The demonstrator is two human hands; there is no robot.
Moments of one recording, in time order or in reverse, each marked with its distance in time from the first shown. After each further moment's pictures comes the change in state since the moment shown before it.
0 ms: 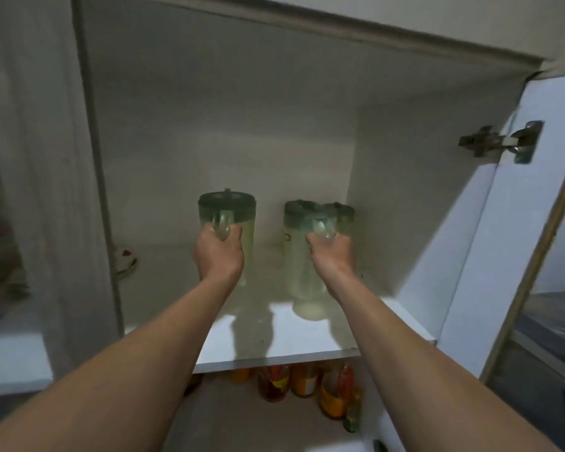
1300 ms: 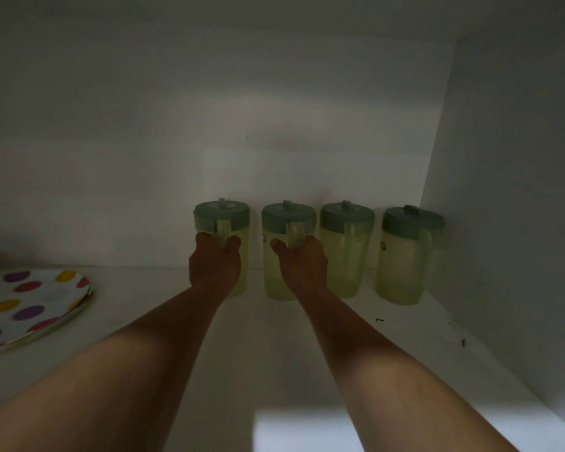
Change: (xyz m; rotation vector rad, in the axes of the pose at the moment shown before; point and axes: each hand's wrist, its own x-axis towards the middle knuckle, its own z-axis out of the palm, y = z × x) left_hand 0.207 -0.145 0.168 0.271 0.006 -0.117; right_hand 0.224 0.111 0.199 -0.097 -0.203 -0.046
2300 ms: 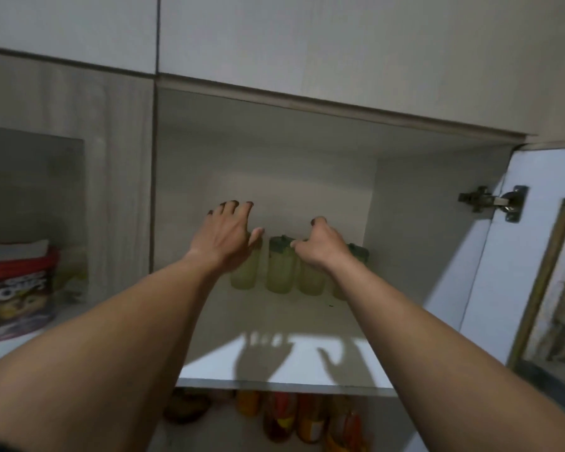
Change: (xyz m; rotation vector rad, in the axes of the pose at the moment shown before) left_hand -0.192 0.132 -0.260 0.644 -0.074 0.815; right_hand -0.256 -0.209 -0.178 -0.625 -0.105 -0.166
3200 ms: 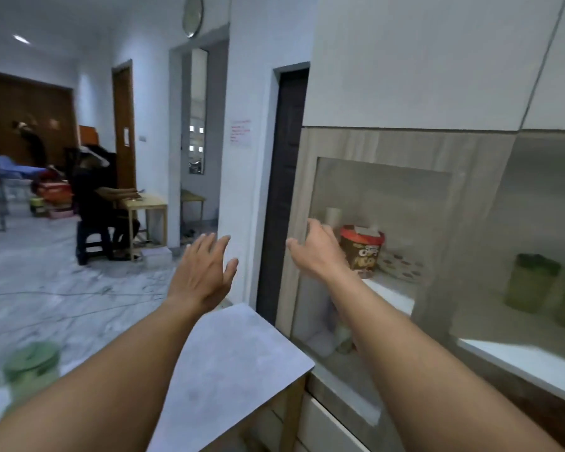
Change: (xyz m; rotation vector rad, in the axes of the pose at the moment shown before) left_hand -0.498 -0.199 -0.358 0.499 0.135 -0.691; right_hand -0.405 -0.319 0.112 0.288 -0.439 -0.694
